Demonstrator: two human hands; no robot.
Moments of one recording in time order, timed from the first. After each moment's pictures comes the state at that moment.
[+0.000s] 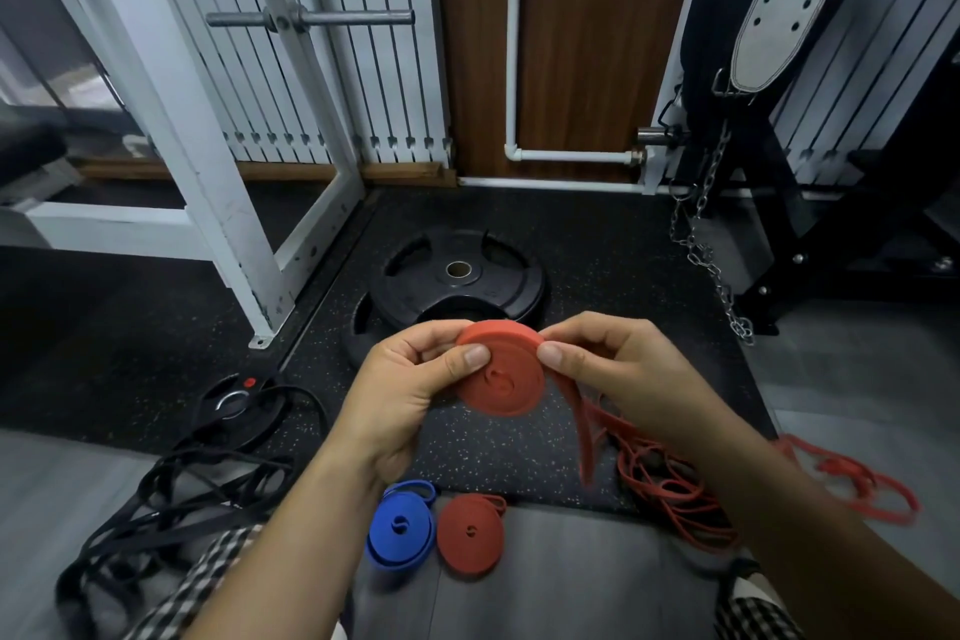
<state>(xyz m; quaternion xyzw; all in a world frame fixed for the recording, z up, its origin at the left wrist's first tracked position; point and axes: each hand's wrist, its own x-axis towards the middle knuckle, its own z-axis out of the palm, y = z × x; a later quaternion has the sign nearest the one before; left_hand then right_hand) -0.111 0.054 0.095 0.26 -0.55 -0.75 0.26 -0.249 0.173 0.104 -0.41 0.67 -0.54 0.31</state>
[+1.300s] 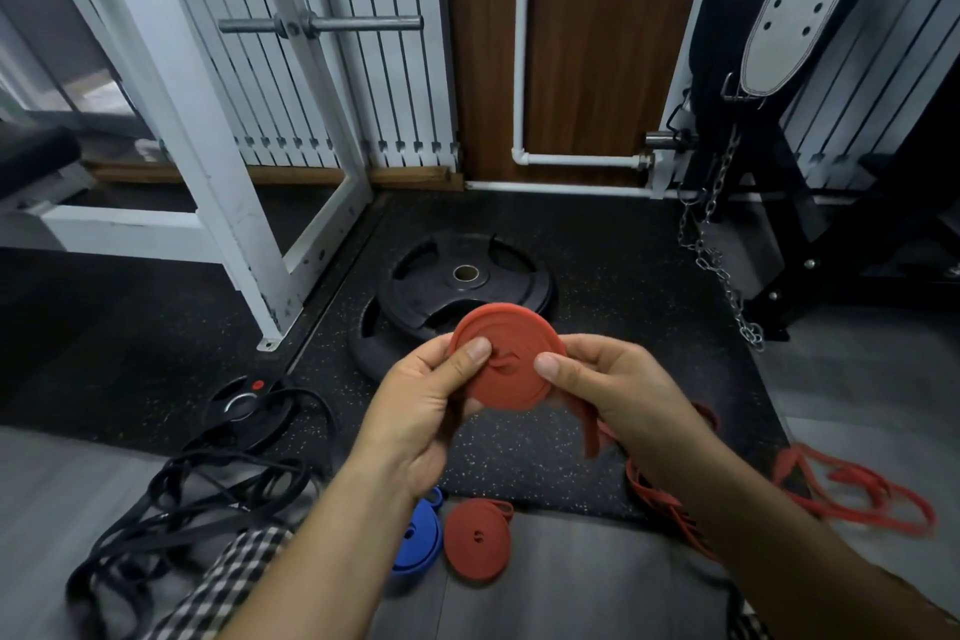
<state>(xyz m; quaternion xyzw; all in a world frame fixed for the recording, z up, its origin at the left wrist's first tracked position) -0.120 0.056 0.082 0.32 -0.45 -0.80 0.25 -0.238 0.165 0.089 -0.33 0.61 -0.60 0.40</state>
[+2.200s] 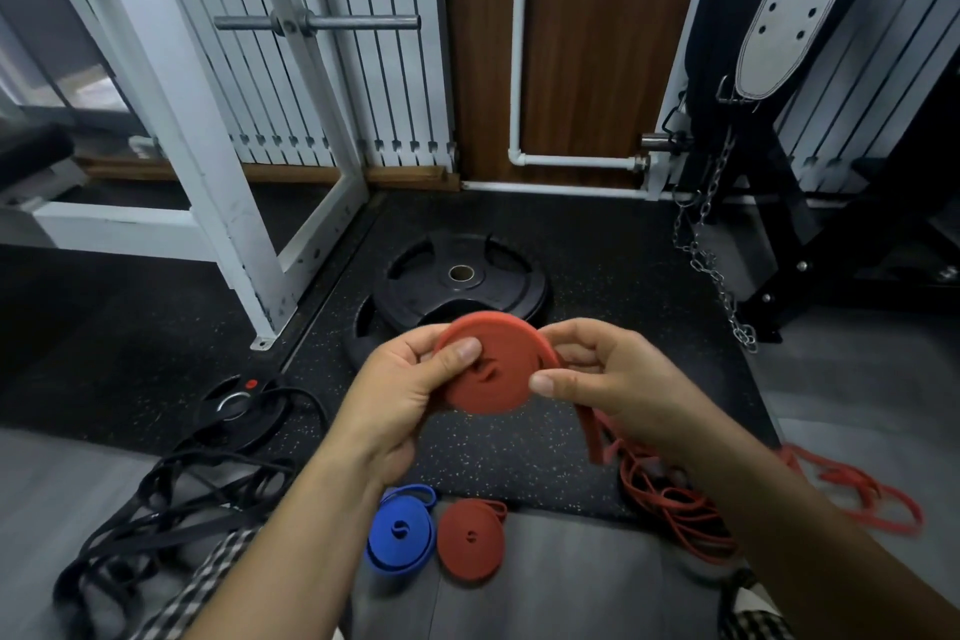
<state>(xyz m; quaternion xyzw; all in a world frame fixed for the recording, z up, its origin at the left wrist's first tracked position) -0.113 0.046 0.087 0.28 -0.53 -0.76 0.24 -0.253 0.167 0.093 -0.41 0.66 -0.51 0.37</state>
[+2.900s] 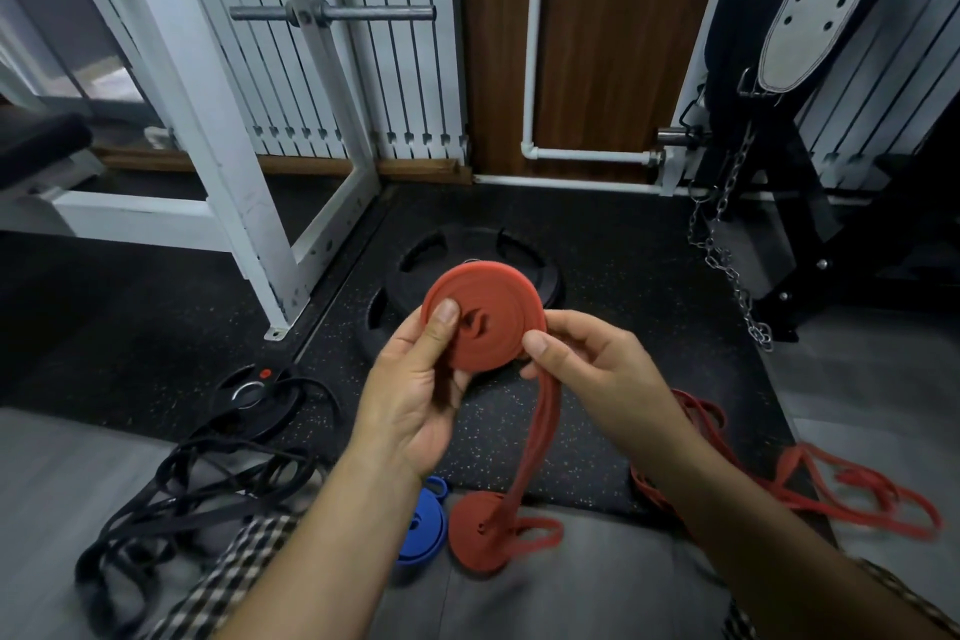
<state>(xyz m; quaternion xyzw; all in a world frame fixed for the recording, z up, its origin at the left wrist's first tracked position) -0.116 0.050 0.095 0.25 -0.32 -0.84 0.36 -0.221 0.150 0.092 -0.41 0.62 -0.60 0.29</state>
